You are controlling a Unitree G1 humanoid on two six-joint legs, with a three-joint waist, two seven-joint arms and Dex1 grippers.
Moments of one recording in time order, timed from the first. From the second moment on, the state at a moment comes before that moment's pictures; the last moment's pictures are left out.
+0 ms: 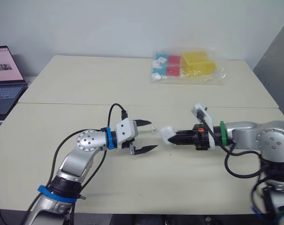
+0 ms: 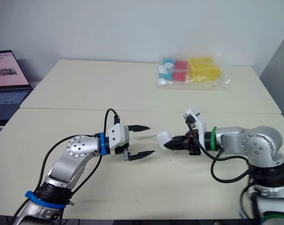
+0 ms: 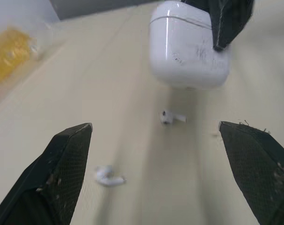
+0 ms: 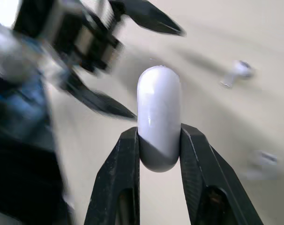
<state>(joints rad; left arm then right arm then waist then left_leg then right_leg) -0.35 0.63 -0.20 -0.21 -0.31 0.34 -1.01 -0.65 -0.86 0.12 -0.39 0.94 1.30 0.63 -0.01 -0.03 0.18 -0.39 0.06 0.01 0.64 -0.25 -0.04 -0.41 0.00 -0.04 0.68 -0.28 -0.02</state>
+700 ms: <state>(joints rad) -0.56 0.59 -0.31 -0.37 -0.39 0.77 -0.93 -0.87 -0.94 0.52 -0.32 0.29 0.77 1.20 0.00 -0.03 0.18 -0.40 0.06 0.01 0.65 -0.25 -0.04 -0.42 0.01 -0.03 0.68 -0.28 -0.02</state>
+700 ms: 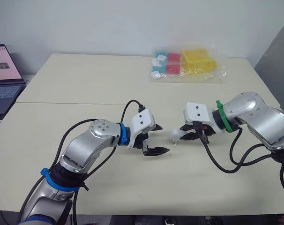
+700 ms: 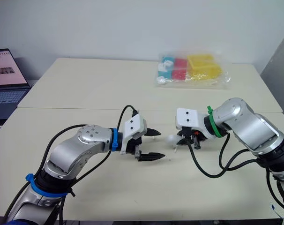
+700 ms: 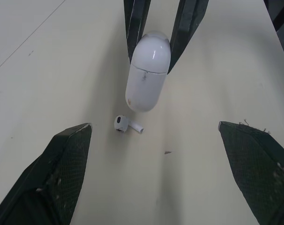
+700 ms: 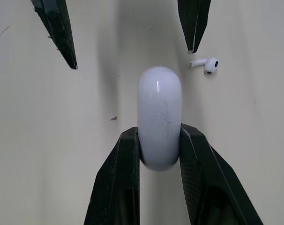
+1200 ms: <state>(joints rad) -0.58 0.55 -0.35 -0.31 -0.33 0.69 -0.95 -0.87 -0.89 0.52 -0.32 0.25 0.77 1.26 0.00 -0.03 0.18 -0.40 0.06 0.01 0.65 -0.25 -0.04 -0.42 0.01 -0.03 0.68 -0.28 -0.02</state>
